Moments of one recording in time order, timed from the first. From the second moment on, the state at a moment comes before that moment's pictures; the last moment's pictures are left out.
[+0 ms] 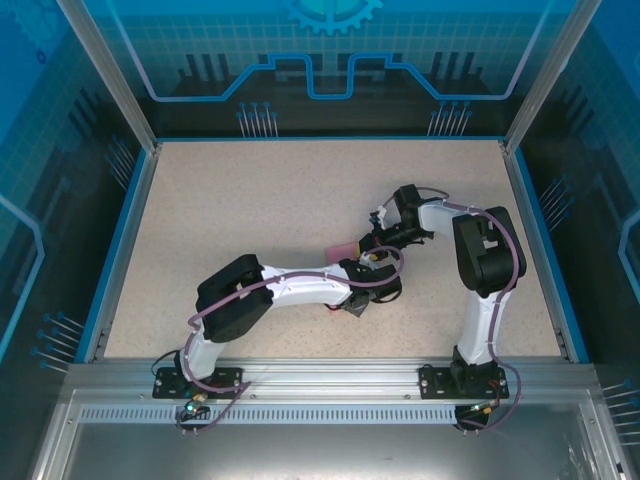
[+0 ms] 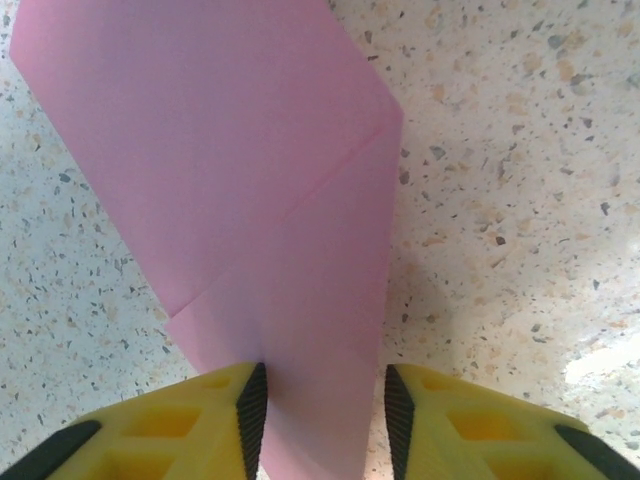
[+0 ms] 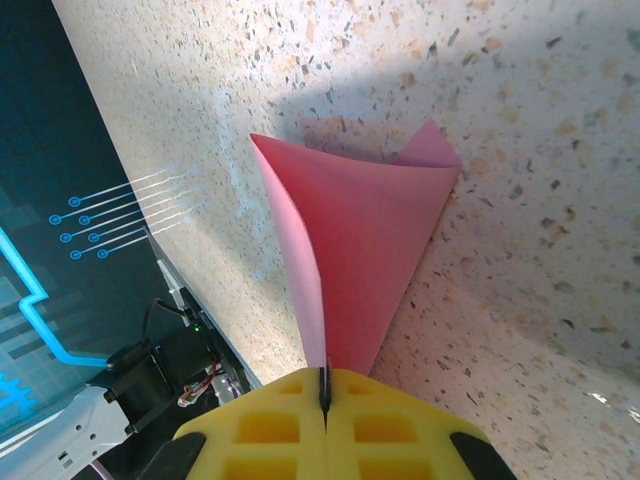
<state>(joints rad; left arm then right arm) -1.11 2.04 1.43 -0.84 -0.45 -0.56 0.24 1.99 1.19 -0.63 -0.94 0.39</state>
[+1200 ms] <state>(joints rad) -1.01 1.91 1.26 -0.63 -0.22 -0.64 0.08 1.51 0.98 -0.53 -0.73 0.39</state>
